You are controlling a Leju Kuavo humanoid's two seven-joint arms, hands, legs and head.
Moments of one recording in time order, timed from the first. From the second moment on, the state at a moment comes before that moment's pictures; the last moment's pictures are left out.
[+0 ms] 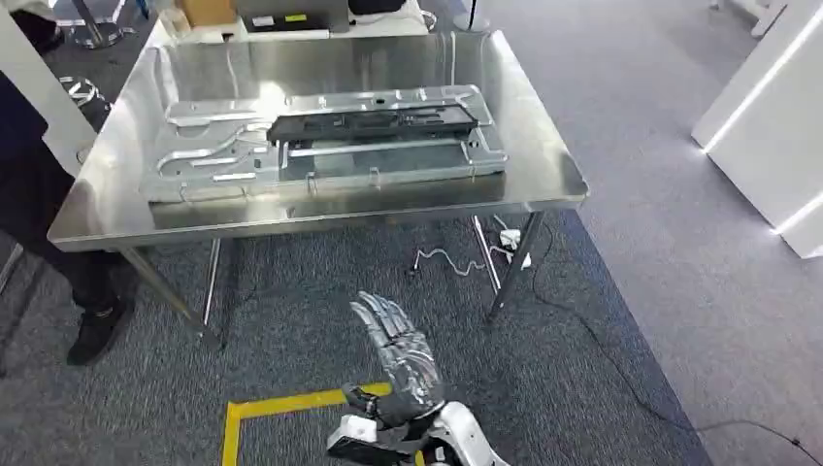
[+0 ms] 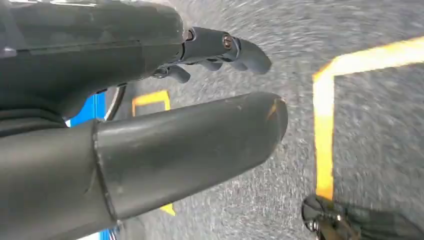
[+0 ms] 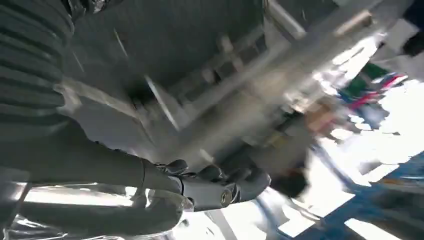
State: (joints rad) left arm -0.10 -0.13 1.15 -0.21 -1.22 0.10 -0.23; right arm 0.01 0.09 0.46 -1.25 0.93 -0.66 -0.34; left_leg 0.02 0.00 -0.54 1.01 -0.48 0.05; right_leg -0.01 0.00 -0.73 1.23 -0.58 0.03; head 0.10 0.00
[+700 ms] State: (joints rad) left arm -0.09 -0.15 1.28 -0.21 -1.14 0.18 -0.25; right arm -0.04 0.18 -1.00 -0.32 0.93 -0.56 -0.16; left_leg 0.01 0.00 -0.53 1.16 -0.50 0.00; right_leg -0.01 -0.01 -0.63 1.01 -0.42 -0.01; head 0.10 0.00
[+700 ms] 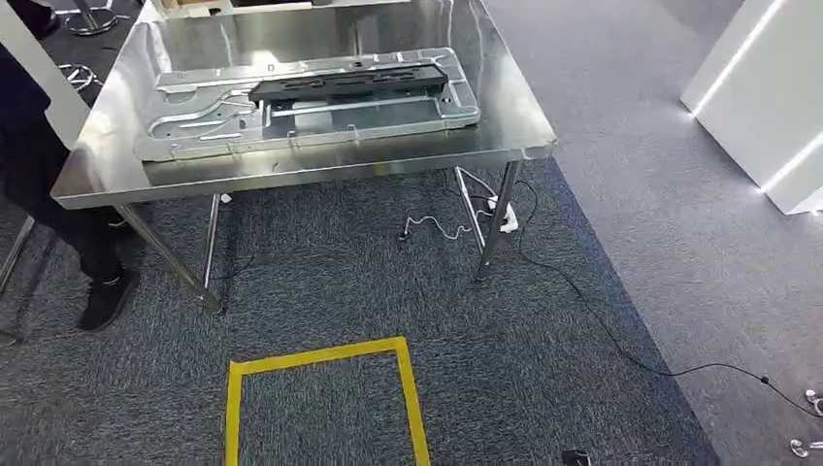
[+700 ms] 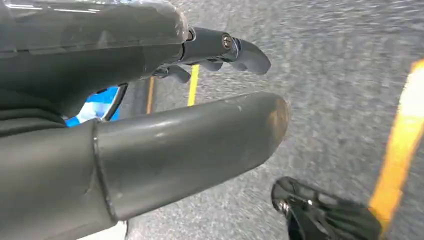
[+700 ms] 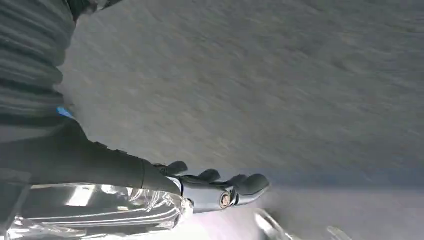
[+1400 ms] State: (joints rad) left arm -0.09 -0.17 1.28 -0.21 -1.18 0.16 -0.27; right arm -0.07 0.19 -1.11 -0.22 0.95 -0.21 0.11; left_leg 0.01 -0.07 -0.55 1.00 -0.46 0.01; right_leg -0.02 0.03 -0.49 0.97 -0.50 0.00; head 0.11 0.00
